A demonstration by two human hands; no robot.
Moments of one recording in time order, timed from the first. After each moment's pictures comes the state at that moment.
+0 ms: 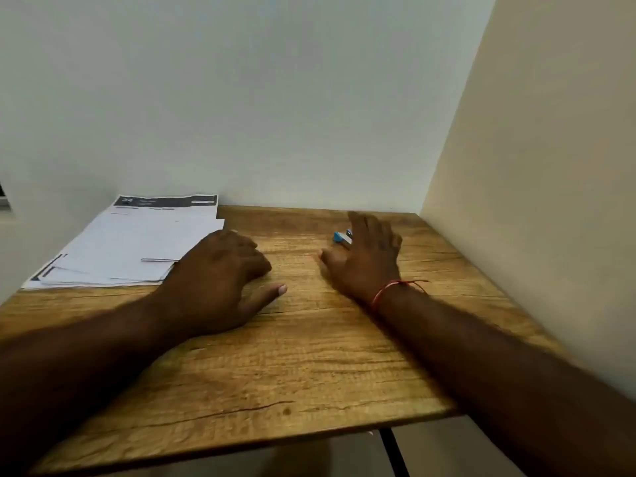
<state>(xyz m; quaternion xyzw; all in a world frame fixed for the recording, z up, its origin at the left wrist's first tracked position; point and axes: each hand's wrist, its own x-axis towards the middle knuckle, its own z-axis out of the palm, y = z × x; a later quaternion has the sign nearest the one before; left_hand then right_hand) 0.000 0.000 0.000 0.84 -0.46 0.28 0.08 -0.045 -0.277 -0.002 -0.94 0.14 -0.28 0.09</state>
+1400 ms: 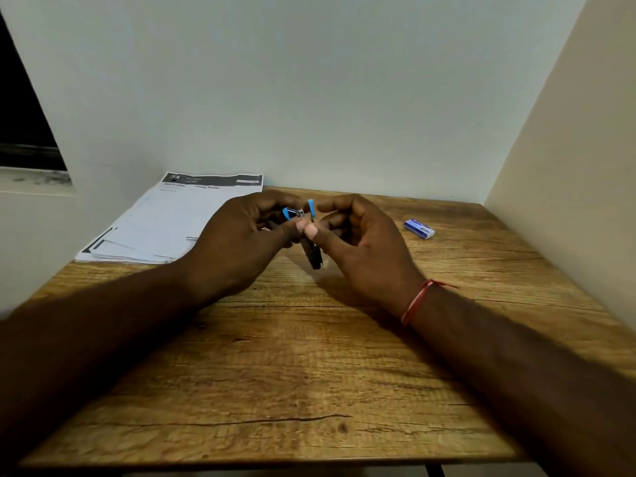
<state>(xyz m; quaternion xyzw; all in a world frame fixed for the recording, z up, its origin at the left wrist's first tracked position) 0.017 0.013 0.005 0.77 -0.29 0.10 0.55 -0.039 -0.201 0.006 -0.81 -0.10 -0.22 0.53</state>
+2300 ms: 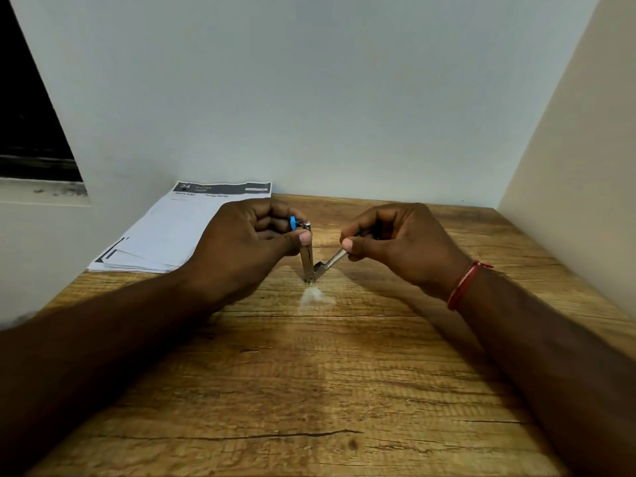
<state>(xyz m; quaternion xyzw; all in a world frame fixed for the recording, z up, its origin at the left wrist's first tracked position) 0.014 0.016 0.007 0.73 -0.23 0.05 0.64 -0.029 -0.251 0.026 -0.83 -0.11 -0.13 0.53</state>
